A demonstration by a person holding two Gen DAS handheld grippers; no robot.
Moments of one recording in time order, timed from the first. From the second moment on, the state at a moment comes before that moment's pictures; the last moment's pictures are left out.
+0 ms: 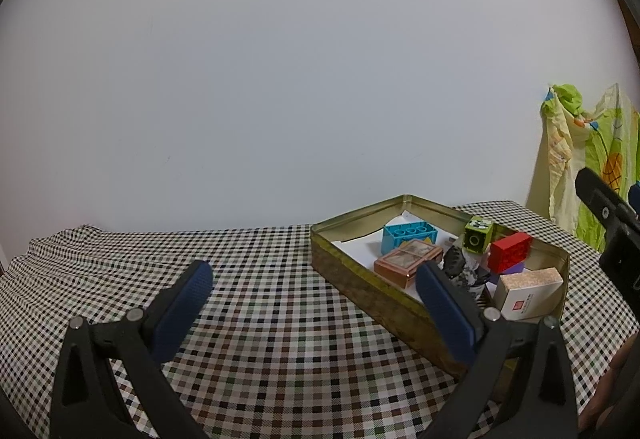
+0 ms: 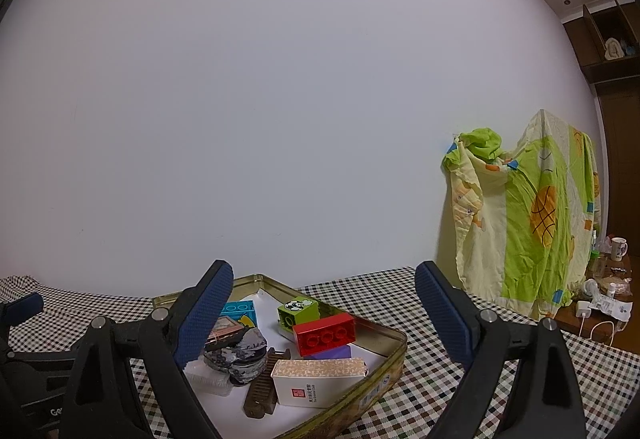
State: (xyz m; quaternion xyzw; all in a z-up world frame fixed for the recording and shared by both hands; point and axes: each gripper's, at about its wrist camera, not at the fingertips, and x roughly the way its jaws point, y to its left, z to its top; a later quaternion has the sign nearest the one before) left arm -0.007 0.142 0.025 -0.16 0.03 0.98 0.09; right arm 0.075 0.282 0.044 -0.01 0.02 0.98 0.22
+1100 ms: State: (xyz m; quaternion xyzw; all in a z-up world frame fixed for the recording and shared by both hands) left arm -0.006 0.140 0.024 -0.16 0.03 0.98 0.10; right arm 0.073 0.278 0.045 -0.02 0.03 0.97 0.22
